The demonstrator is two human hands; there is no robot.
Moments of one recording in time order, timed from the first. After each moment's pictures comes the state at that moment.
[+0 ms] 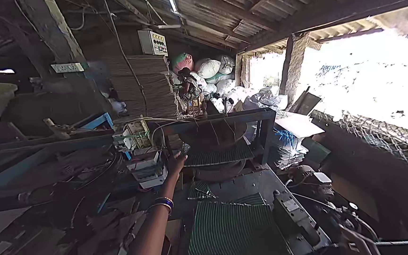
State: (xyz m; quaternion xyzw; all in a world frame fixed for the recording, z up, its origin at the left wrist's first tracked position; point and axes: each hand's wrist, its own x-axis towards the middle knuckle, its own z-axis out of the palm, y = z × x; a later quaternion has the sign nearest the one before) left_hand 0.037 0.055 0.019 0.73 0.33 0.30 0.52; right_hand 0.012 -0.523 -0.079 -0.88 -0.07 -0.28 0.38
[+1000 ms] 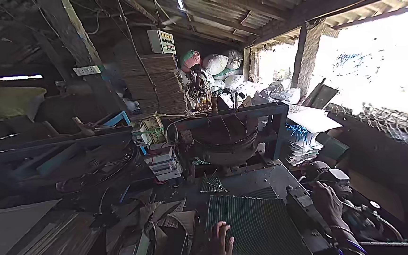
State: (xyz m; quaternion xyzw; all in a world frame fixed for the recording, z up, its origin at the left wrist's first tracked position) left_hand -0.125 -0.138 -0.198 0.95 0.16 0.16 0.23; right_hand 0.150 -0.439 -0.065 -0.97 -0.02 -0.07 0.24
